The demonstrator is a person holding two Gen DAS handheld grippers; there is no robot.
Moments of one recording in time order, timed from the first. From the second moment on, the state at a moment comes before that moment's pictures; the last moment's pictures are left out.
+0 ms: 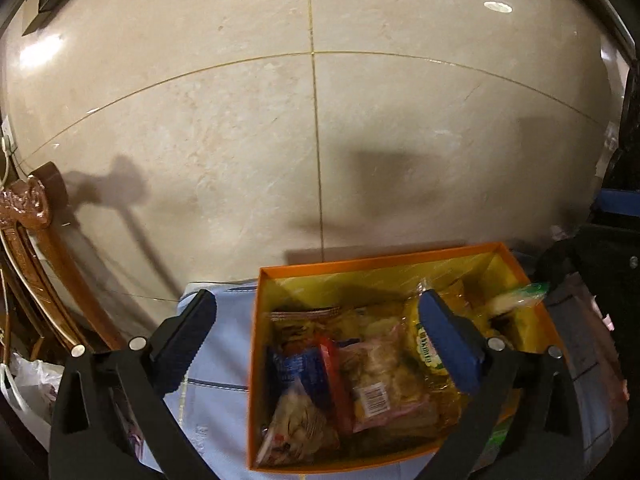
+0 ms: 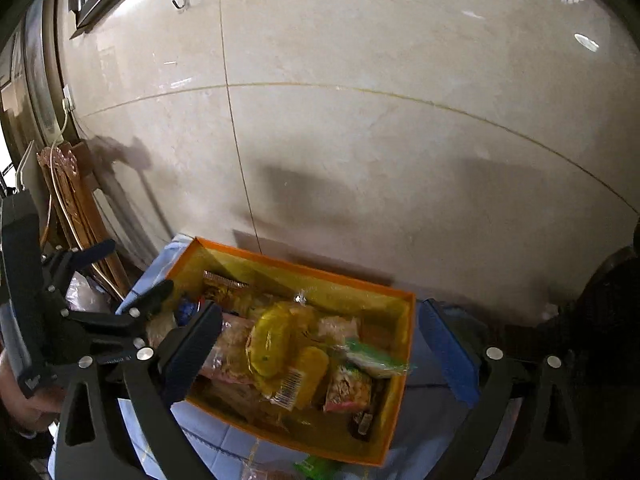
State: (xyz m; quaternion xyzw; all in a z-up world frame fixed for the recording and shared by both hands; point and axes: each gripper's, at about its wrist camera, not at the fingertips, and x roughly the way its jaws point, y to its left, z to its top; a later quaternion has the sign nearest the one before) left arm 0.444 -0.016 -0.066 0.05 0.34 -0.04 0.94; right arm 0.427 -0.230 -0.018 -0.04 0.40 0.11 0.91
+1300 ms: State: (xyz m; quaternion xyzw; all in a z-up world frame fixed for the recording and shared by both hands) left arm 0.221 -0.093 -0.209 0.08 0.41 -0.20 0.89; right arm 0.222 -0.337 -0.202 0.15 0.52 -0.02 0.84
